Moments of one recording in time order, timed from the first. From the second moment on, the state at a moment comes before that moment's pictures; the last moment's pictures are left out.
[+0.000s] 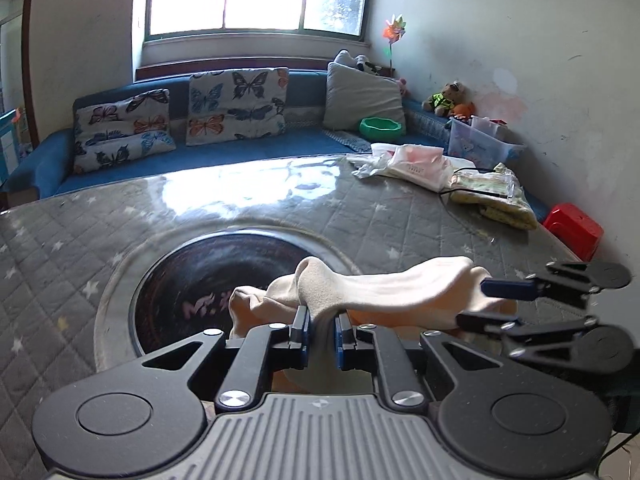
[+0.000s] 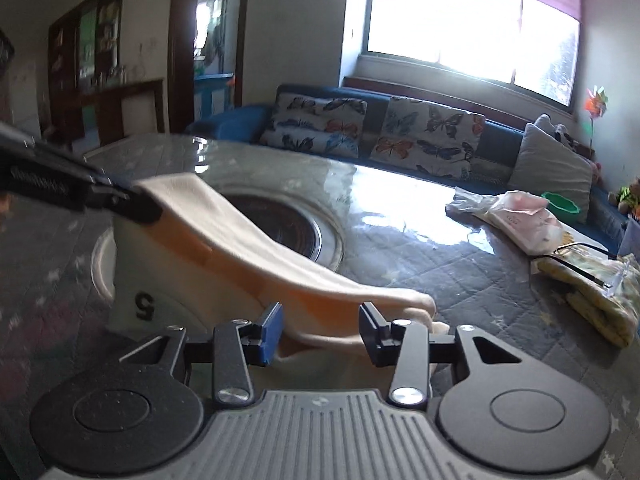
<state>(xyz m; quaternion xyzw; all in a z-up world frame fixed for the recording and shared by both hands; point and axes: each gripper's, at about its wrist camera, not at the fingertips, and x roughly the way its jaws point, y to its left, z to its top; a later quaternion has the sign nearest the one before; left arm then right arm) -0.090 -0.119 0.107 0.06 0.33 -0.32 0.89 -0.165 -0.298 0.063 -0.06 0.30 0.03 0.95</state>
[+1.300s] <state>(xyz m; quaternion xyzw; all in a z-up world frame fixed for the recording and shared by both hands) -0.158 -0.008 0.078 0.05 0.41 -0.34 0.85 -0.236 -0.320 0.090 0.05 0.34 0.15 0.93</state>
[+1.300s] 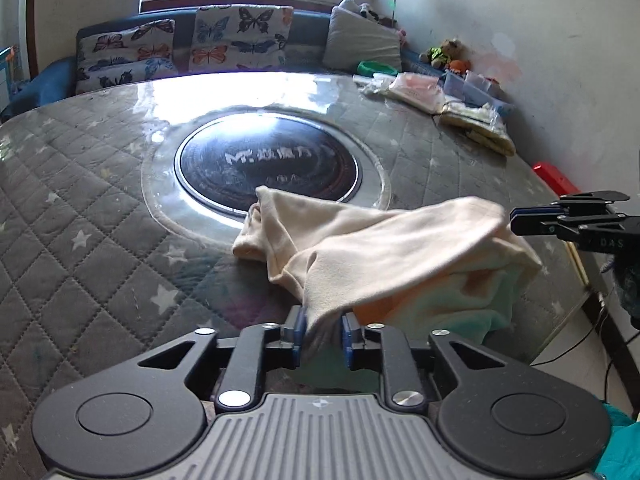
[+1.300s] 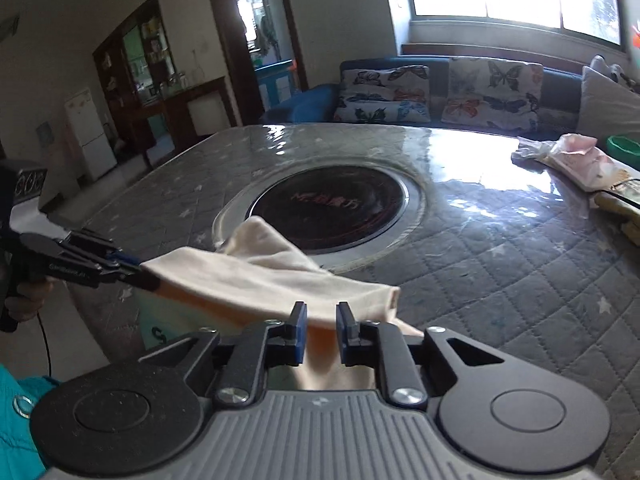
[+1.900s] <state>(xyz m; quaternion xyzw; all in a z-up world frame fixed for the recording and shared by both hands) -0.087 -0.026 0.082 0.04 0.37 -0.31 0.87 -0.194 -0.373 0.022 0.13 0.41 0.06 0.90</state>
